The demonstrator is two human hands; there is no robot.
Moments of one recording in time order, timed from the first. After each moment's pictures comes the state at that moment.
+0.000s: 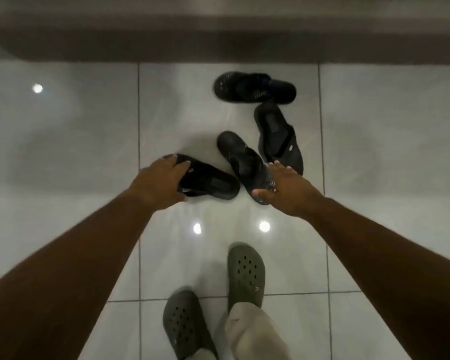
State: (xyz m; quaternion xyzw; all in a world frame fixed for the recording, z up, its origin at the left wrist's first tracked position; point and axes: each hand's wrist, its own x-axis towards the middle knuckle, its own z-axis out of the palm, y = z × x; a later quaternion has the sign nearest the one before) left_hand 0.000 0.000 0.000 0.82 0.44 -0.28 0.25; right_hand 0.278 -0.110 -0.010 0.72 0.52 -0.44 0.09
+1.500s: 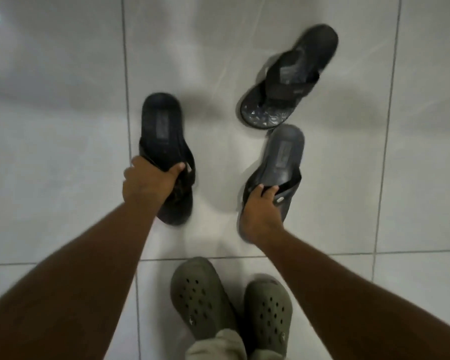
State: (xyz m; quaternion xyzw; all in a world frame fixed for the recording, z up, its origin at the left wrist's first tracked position) left_hand -0.089 -0.146 -0.194 0.44 0.81 -0.14 0.36; right_hand 0.084 -0.272 -0.197 0.80 0.38 -0.43 0.16
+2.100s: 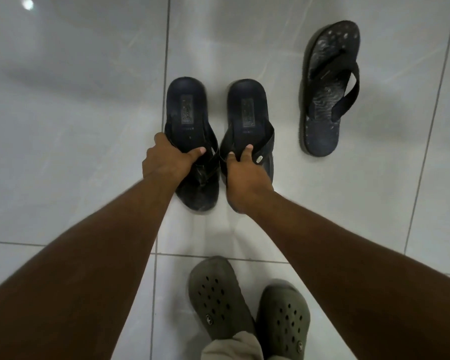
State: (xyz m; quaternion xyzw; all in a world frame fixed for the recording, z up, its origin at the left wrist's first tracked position) left_hand -0.119 -0.116 -0.209 0.46 0.79 -0.06 0.41; right_hand 0.025 -0.174 -0.183 0.69 0.57 -0.40 0.21
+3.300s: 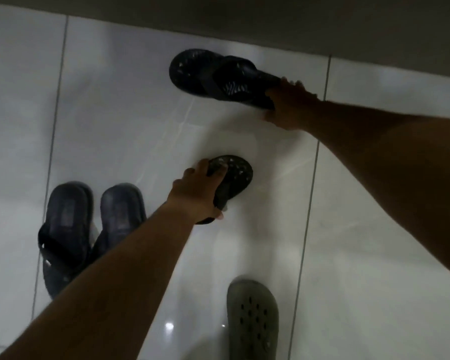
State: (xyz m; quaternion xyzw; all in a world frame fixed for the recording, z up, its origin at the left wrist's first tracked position) left_hand 0.213 -0.006 -0.195 0.74 0.50 -0.29 0.34; right_hand 0.452 0.110 -0.194 0.67 0.66 -0.28 0.19
